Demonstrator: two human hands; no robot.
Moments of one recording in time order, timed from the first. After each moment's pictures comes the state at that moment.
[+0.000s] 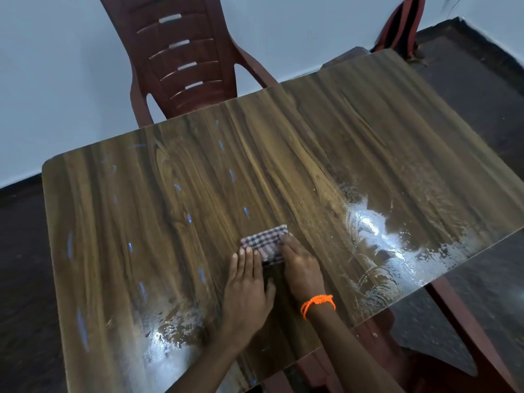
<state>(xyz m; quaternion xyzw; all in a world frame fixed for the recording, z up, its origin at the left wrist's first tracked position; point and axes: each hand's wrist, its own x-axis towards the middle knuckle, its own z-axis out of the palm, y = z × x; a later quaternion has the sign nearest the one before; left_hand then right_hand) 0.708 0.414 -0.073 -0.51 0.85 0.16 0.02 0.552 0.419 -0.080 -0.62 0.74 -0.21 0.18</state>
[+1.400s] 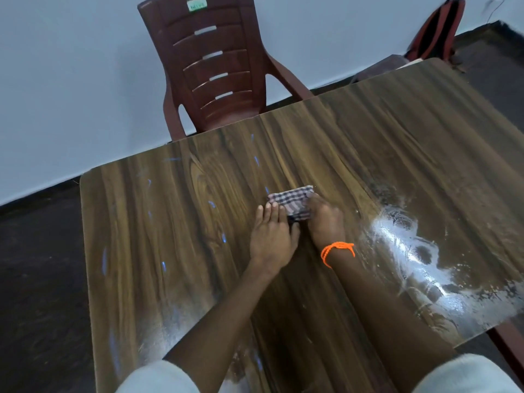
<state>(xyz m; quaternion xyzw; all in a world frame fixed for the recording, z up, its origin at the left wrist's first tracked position) 0.680 0.243 -0.067 -0.53 0.84 0.13 0.02 0.533 0.253 -0.076 -0.59 0.75 -0.24 0.14</state>
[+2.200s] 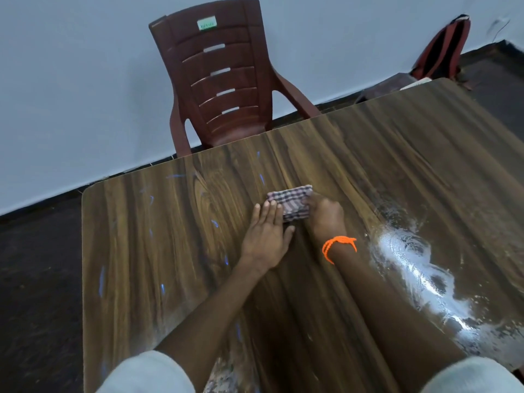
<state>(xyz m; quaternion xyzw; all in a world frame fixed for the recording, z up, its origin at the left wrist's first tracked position) 0.692 0.182 -0.084 -0.48 0.87 0.10 0.03 0.522 0.190 -0.069 -0.59 0.75 -0.26 0.15</state>
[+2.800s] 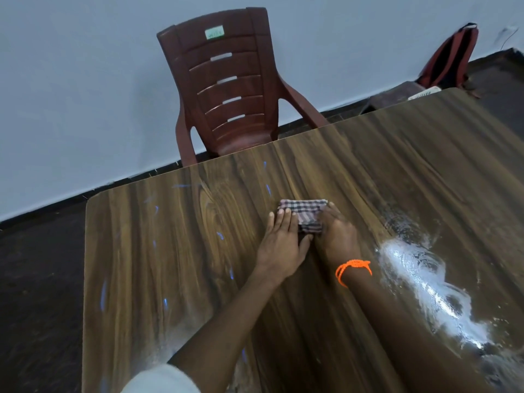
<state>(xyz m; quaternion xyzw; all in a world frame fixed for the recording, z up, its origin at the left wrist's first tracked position) 0.672 0.173 -0.085 -0.48 0.86 0.16 -0.03 0.516 0.199 -0.085 -0.62 0.72 -0.27 0.11</state>
